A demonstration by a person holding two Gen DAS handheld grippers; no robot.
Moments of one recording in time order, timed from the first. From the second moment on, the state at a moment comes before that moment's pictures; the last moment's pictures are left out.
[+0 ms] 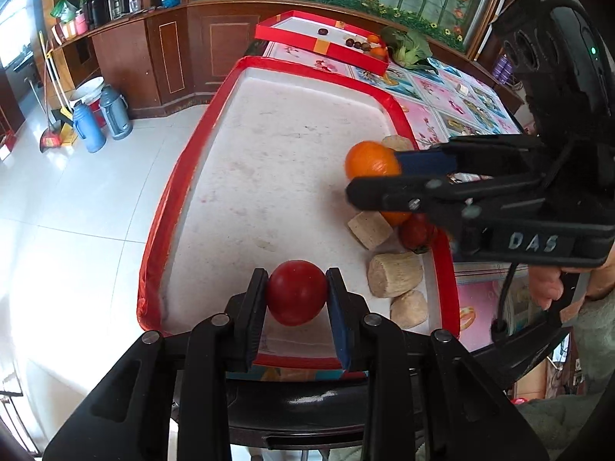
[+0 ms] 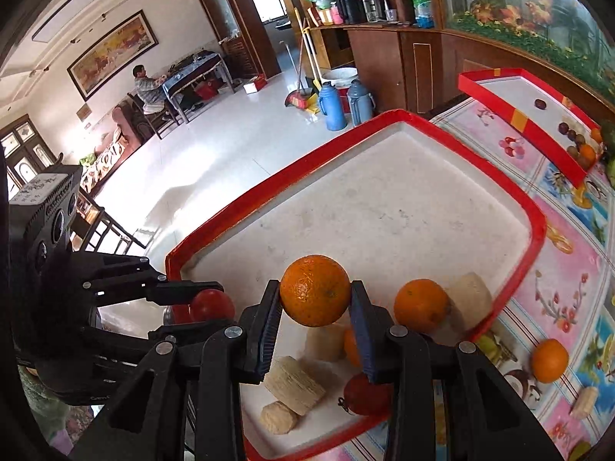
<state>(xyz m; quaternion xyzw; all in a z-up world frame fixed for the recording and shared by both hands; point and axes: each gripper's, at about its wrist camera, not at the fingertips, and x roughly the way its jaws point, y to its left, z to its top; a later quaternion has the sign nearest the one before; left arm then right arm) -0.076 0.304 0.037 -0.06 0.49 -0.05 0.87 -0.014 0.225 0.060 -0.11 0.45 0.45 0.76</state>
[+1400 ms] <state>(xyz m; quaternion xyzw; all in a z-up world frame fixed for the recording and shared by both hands) -0.090 0.301 0.045 -0.08 0.49 -0.08 0.86 -0.022 0.207 0.050 -0.06 0.48 0.48 0.73</state>
